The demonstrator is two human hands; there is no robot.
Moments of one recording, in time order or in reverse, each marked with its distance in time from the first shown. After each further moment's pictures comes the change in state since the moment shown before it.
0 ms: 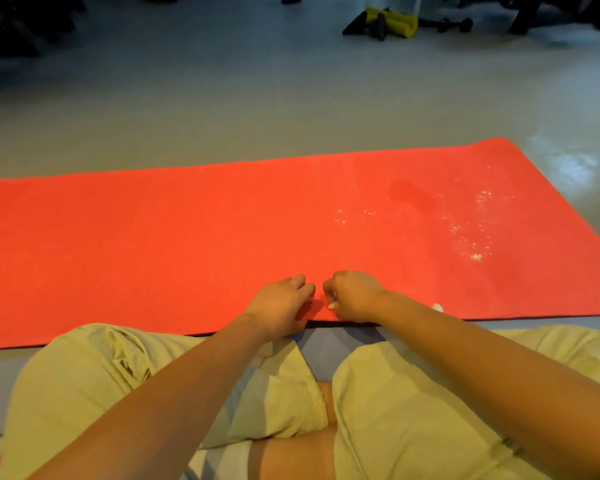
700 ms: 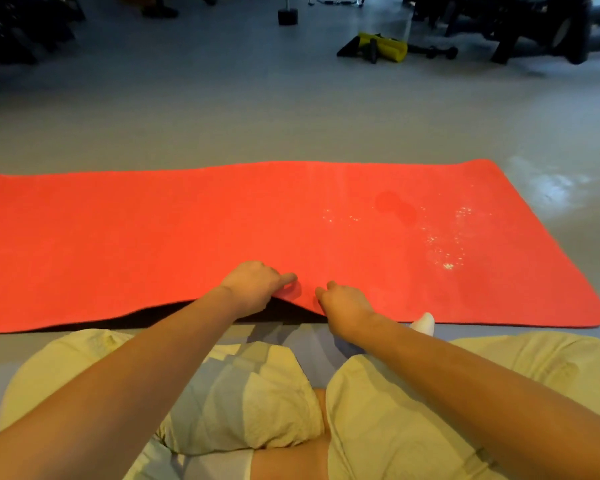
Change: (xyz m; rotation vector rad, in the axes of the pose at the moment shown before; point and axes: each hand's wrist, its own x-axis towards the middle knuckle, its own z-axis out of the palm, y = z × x) left_hand 0.000 -0.041 -0.060 0.293 -0.085 0.053; right_hand -0.015 -0.025 0.003 -0.182 0.067 0.070
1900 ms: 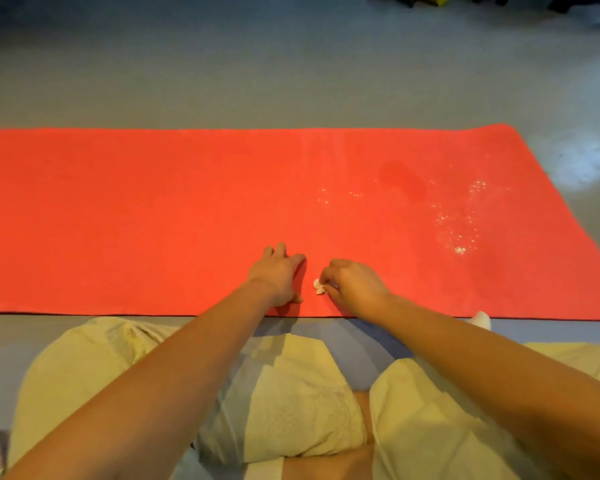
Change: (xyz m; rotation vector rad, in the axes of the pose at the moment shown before) left_hand 0.031 -0.020 0.082 -0.503 -0.150 -0.373; right_hand 0.072 -0.014 0.039 0.300 0.195 -0.182
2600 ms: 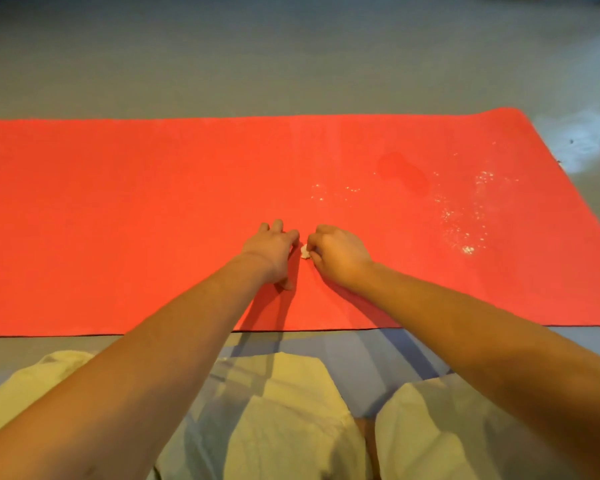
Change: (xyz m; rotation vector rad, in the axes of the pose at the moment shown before) left_hand 0.048 -0.002 -0.037 0.069 -0.036 0.007; right_hand 0.074 0.016 -0.006 -0.049 0.037 0.093
